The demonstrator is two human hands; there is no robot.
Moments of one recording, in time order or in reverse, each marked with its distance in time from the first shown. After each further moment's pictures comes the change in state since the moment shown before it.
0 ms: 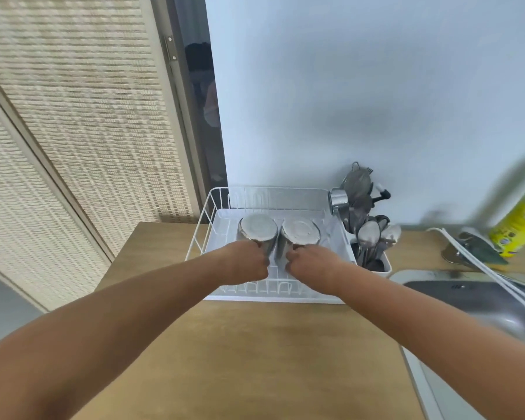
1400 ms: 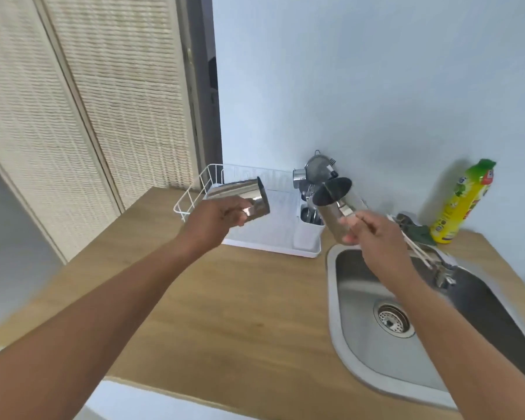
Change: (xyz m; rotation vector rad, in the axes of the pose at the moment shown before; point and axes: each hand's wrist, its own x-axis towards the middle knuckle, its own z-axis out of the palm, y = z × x) left_hand -0.063 0.156 -0.183 -1.515 0.862 -1.050; right_hand -0.294 -0.010 0.002 1.412 0.846 0.636
